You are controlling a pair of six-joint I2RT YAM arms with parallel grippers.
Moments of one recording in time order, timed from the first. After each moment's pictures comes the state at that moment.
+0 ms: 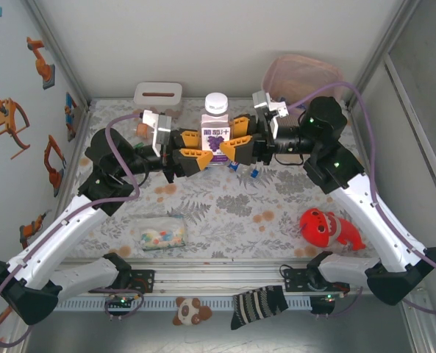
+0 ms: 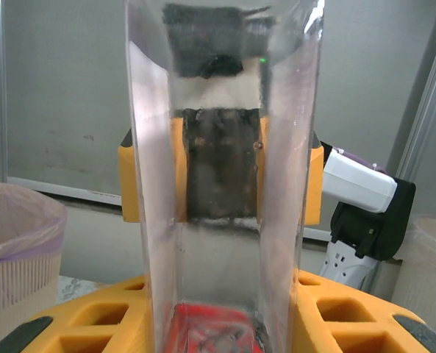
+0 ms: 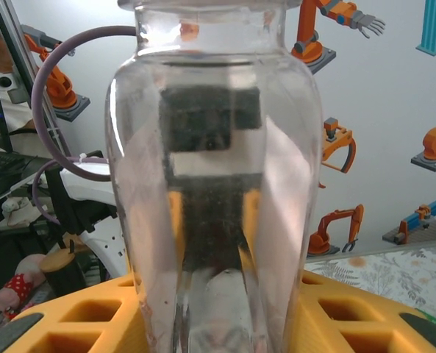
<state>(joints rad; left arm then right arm) -0.71 1.04 1.11 0.19 0.83 -0.34 0.63 1.20 1.44 -0.13 -1.00 0.24</state>
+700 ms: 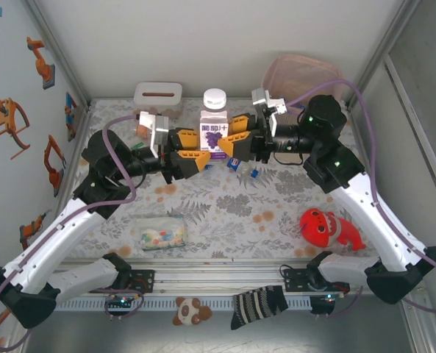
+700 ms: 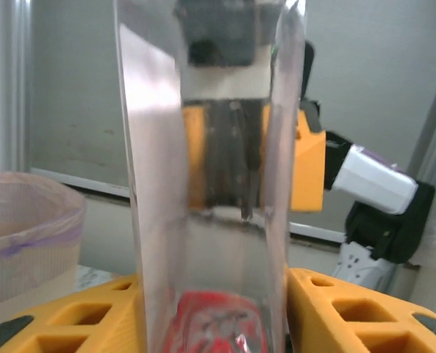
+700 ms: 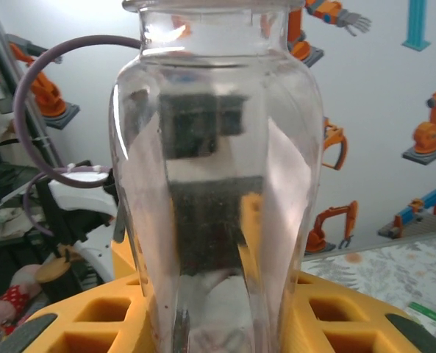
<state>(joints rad) -0.71 1.01 1.11 0.10 0.76 -0.31 0.64 1.21 1.48 -0.19 -0.94 0.24</state>
